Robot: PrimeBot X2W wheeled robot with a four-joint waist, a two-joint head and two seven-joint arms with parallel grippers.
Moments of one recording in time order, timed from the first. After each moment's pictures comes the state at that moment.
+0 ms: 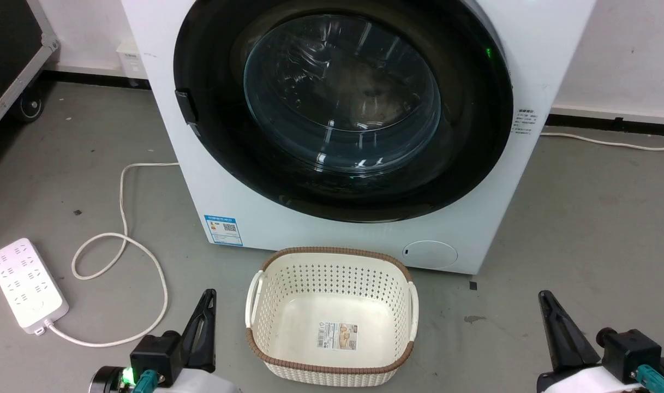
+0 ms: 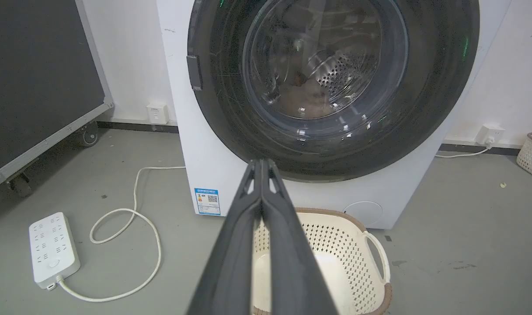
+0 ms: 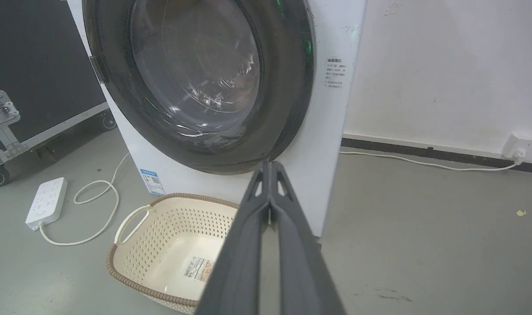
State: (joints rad) left arm 0.02 0.05 -0.04 0.13 -0.09 -0.06 -0.21; right arm 0.03 -0.06 -0.07 0.15 0.06 0.13 -0.21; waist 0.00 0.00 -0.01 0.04
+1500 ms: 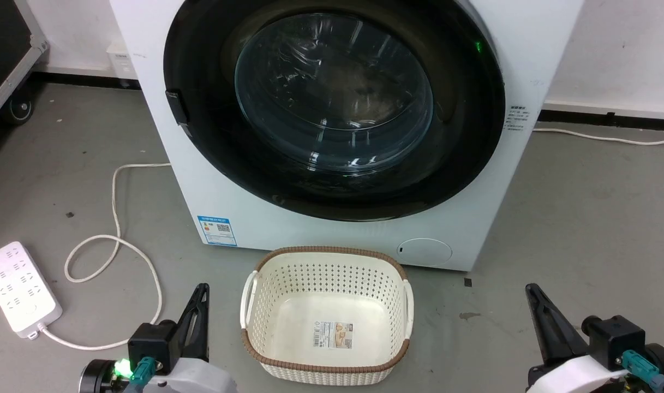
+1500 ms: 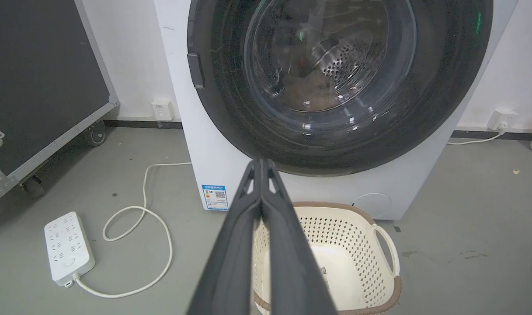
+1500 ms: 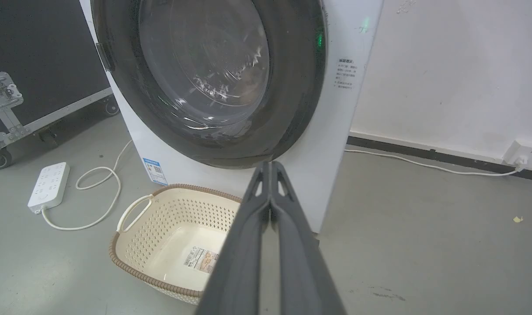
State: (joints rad) left arm 0.02 0.05 -0.02 0.07 -0.05 -0.03 -0.11; right arm 0.03 -0.06 -0.04 0.08 0.03 0.13 -0.11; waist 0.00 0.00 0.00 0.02
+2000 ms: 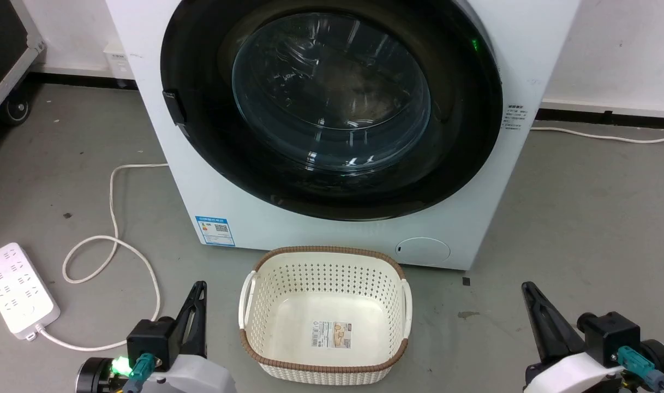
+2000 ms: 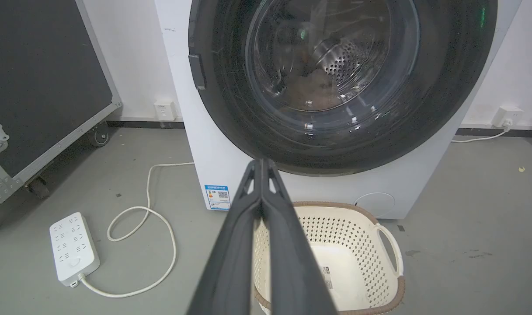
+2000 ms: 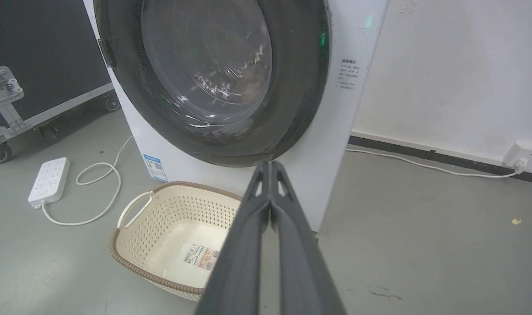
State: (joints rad) left arm 0.02 0.05 -0.02 0.05 -0.04 -0.02 -0.08; right arm 0.03 -0.06 -0.03 0.06 0.03 0.13 -0.08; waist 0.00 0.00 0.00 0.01
